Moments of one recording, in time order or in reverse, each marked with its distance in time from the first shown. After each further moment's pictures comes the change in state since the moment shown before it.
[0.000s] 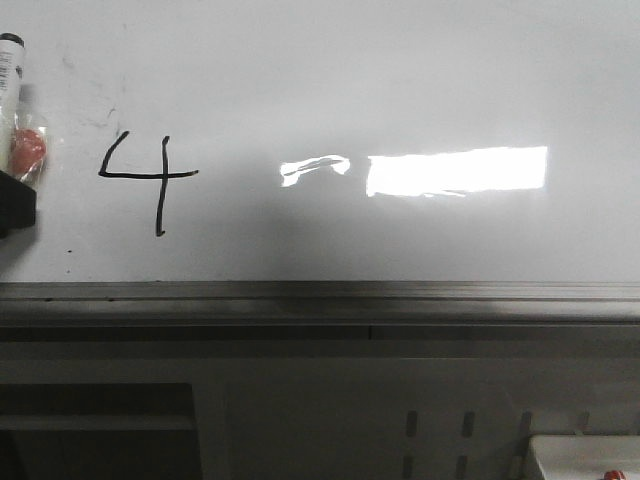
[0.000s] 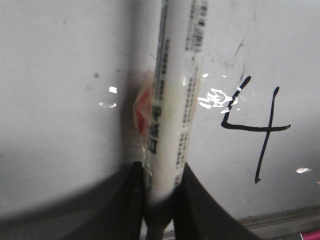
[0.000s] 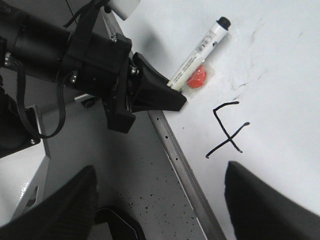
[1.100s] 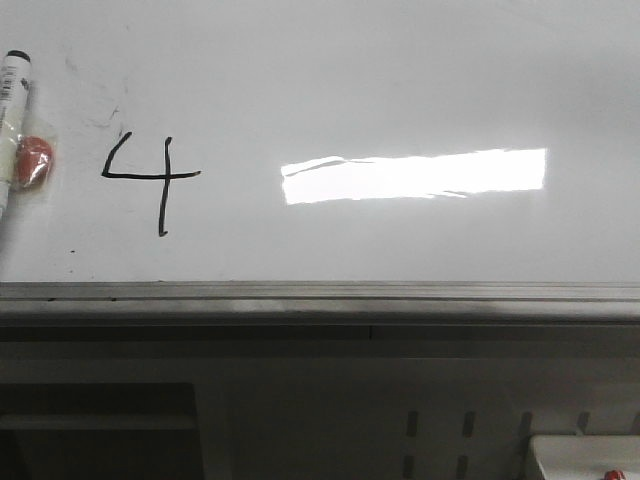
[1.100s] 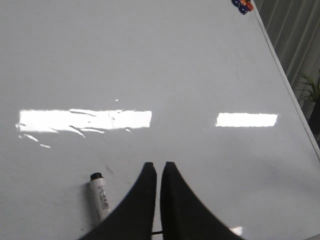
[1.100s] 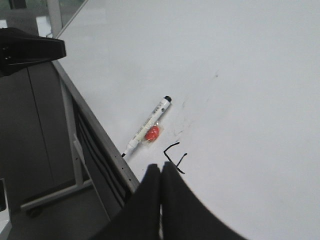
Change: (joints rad) left arm 0.005 -0.883 -0.005 0.318 0.228 0.000; right arm 0.000 -0.657 0.526 -0.038 -0.426 0.000
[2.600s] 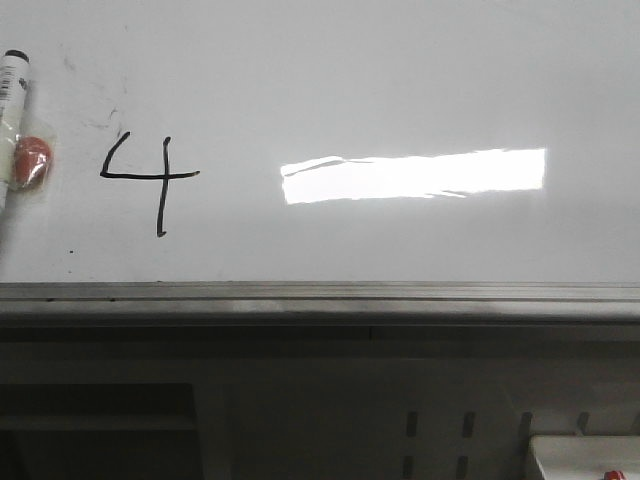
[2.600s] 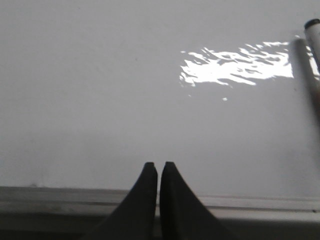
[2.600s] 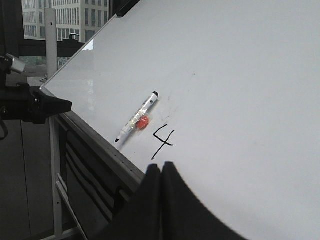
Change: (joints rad) left arm 0.522 -0.141 0.382 0.088 -0.015 0.103; right arm 0.000 -0.656 0.545 0.000 -0.128 0.000
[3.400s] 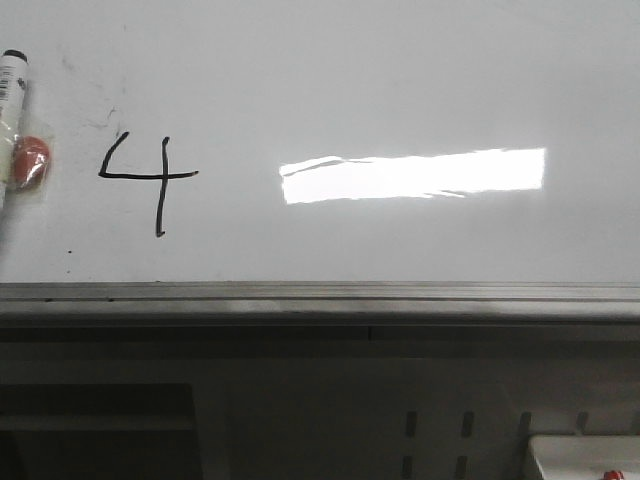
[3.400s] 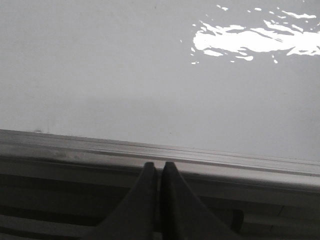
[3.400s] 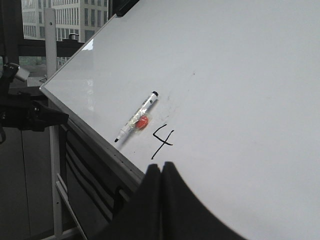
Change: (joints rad) left arm 0.031 0.000 0.000 -0.062 0.146 0.002; right arm 0.000 0.000 0.000 0.000 0.000 0.000
